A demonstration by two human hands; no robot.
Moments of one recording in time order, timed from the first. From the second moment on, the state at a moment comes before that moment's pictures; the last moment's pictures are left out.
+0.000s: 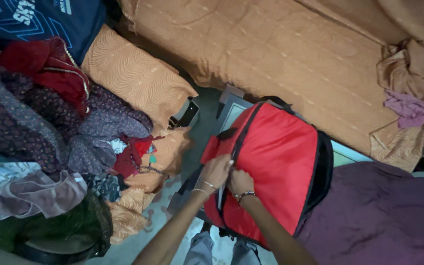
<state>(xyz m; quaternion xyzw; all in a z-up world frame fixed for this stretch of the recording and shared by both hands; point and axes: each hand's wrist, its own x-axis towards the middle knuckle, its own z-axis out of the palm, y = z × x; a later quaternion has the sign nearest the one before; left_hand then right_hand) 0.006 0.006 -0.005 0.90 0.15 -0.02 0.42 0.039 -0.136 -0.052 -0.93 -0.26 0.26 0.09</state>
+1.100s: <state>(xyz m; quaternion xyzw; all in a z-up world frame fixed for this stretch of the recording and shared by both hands) 0.100 0.009 0.019 0.93 0.07 0.07 0.36 0.024 -0.109 0.010 -0.91 0.02 0.33 0.23</state>
